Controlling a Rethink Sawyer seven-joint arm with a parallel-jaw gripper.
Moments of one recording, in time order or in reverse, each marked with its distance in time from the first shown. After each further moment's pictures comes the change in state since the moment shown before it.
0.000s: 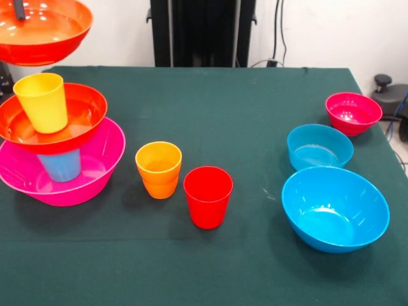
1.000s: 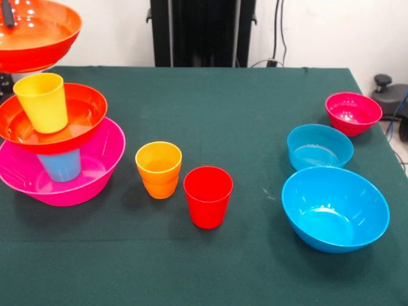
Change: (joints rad) arm 0.002 0.058 0.007 -0.048 0.000 0.000 0.000
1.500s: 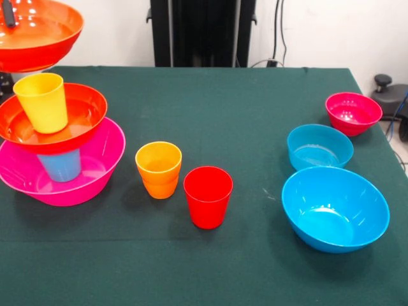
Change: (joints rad) arm 0.001 0.000 0.011 0.000 0.000 0.000 0.000
